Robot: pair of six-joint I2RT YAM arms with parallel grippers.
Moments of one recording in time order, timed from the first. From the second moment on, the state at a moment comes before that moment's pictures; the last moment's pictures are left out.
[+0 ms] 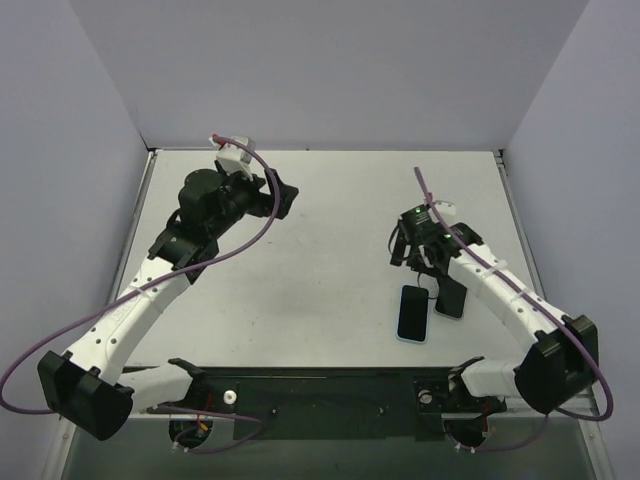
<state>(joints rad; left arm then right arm) -0.48 1.18 1.15 -0.11 0.08 -0.29 0.42 1.26 1.04 -0.89 0.45 0.65</state>
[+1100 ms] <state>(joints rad) -0.32 1.21 1.15 -0.09 0.23 -0.49 0.44 1.36 0.65 -0.63 0.23 0.75</state>
